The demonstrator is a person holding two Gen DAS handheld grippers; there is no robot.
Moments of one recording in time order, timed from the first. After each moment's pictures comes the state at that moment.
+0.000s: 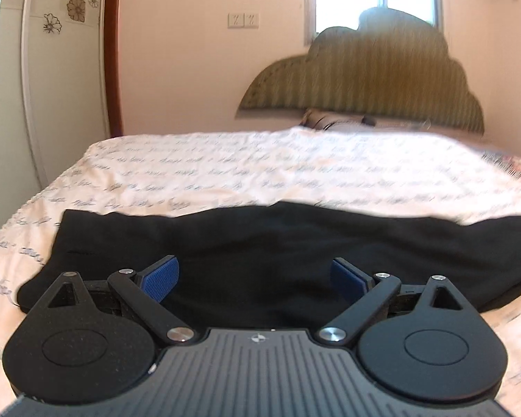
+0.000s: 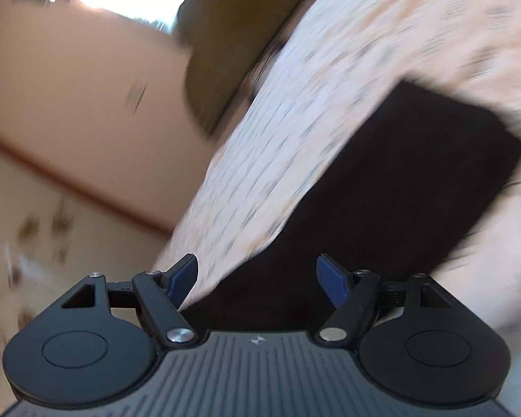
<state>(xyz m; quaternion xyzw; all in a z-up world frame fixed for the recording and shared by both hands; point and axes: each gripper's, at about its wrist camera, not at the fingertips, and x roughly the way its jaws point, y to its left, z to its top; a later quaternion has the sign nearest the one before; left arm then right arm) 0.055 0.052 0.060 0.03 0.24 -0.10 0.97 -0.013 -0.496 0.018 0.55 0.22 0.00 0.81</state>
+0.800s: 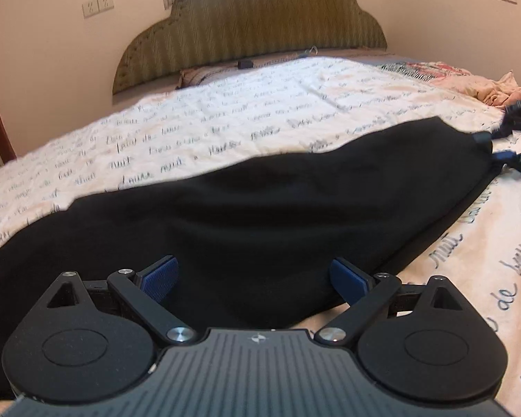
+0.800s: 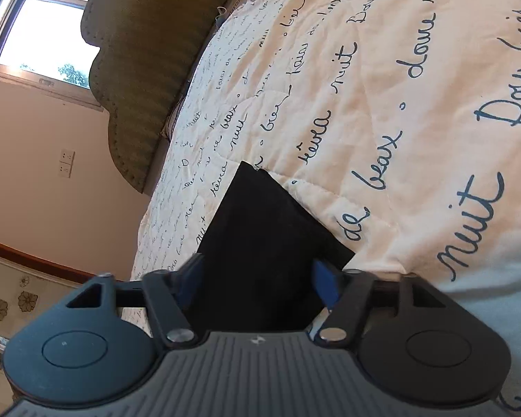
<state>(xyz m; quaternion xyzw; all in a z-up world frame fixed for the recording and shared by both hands) 0.069 -0.123 0.001 0.16 0.31 -0.24 0.91 -0.015 -0.577 -0.025 0.55 0.29 -0.08 0.78</state>
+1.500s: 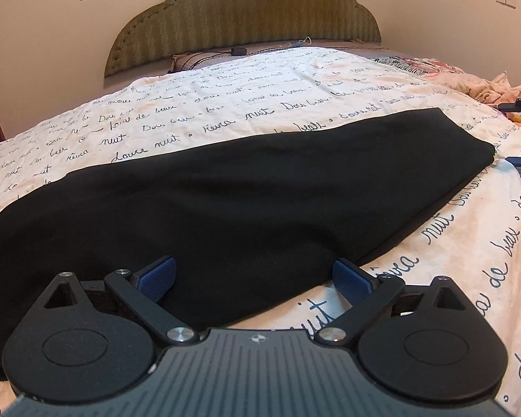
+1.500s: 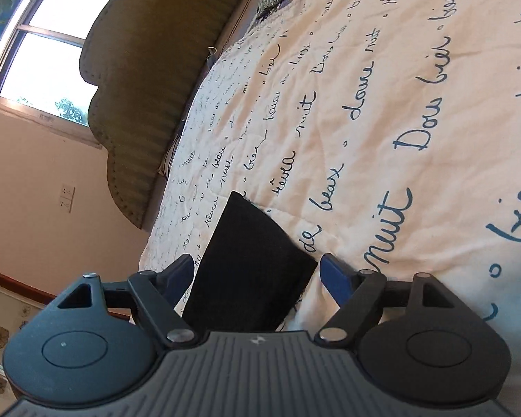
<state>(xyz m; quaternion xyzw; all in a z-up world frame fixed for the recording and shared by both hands) 0.059 -0.110 -0.001 0.14 0.32 -0.26 0.90 -0.075 -0.587 -0.008 0.59 0.23 -0.11 0.77</state>
